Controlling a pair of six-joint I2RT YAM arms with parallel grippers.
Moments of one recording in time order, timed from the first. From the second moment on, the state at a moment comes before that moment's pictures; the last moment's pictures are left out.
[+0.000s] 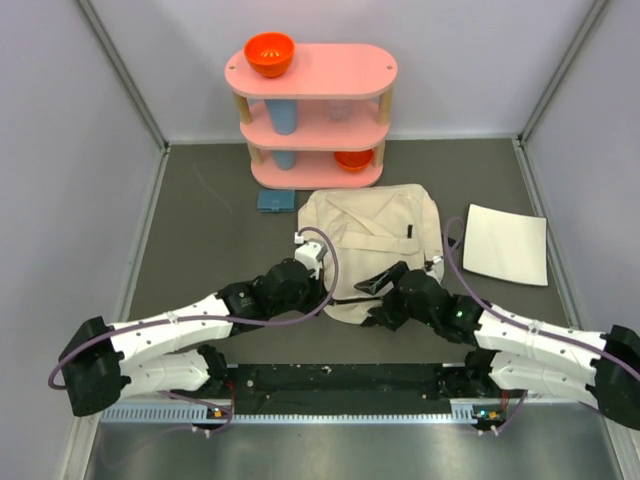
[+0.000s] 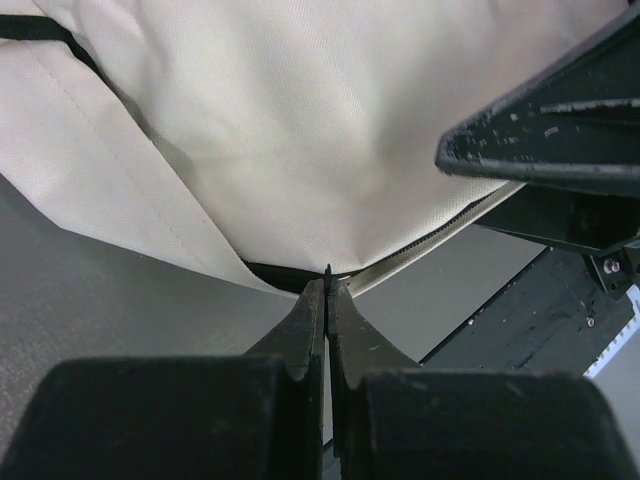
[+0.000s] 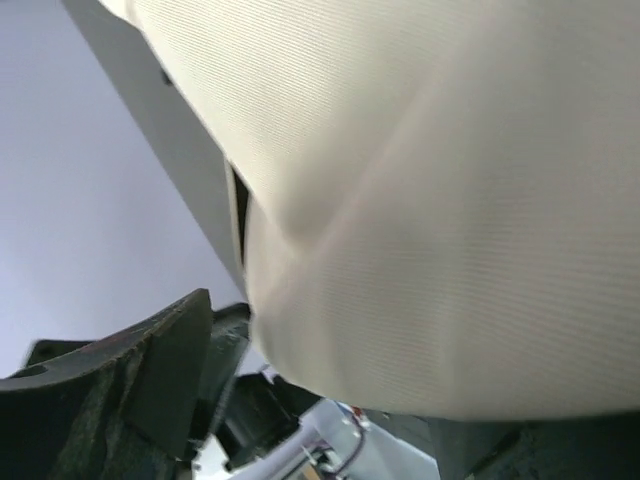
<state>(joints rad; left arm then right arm) -1.00 1.08 0.63 -0.17 -0.08 -0.58 0.96 0.92 0.41 -0.18 0.16 1.71</state>
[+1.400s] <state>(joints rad) -0.85 1.10 0.53 -0.10 -0.05 -0.55 0.83 0.36 0.36 -0.60 0.23 1.69</state>
